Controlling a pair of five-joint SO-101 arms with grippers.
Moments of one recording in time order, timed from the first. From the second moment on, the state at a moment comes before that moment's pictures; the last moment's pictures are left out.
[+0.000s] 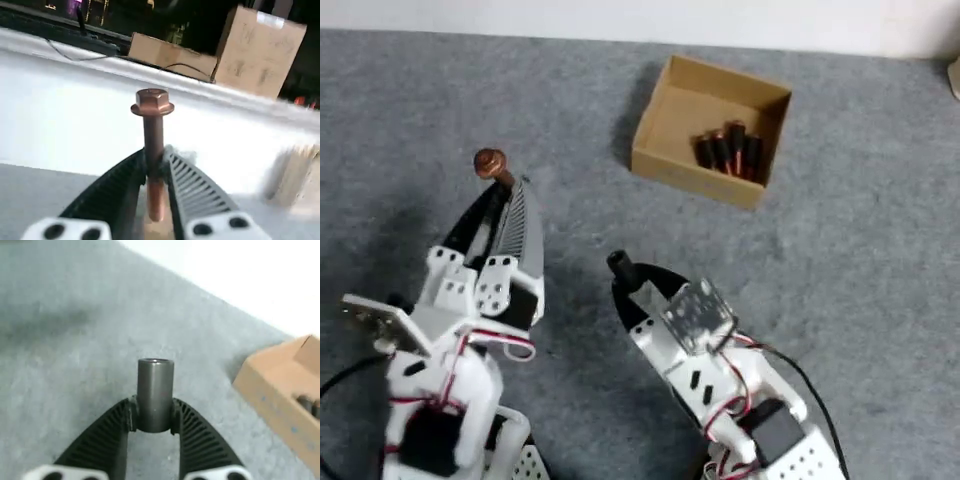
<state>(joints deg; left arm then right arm) 9.1 -103.0 72.7 26.7 21.8 -42.6 -101.7 84.5 36.6 11.6</state>
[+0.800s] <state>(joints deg) 30.0 -102.5 75.6 29.8 30.6 -41.1 -104.9 85.3 36.5 11.7</state>
